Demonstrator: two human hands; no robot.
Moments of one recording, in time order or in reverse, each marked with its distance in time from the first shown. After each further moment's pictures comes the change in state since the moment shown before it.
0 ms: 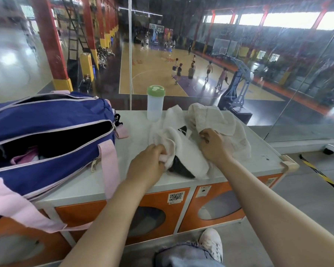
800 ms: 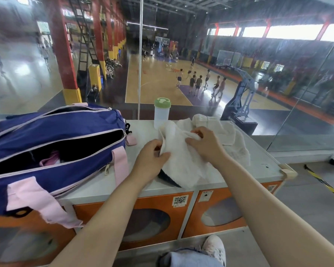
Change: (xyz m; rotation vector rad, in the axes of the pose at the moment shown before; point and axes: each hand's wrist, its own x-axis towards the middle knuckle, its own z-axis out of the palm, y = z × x) left_hand -0.008 0.019 -0.043 -0.635 0.076 -0.137; right_hand -0.033 -0.083 -0.045 0.402 -0.072 -0.026
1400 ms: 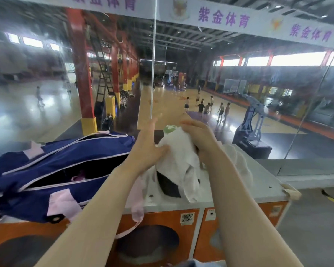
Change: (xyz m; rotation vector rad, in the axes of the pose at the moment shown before) left_hand -0.008 0.087 -0.070 0.170 0.078 0.334; right_hand -0.019 -0.109 -0.022 0.646 -0.034 0.007
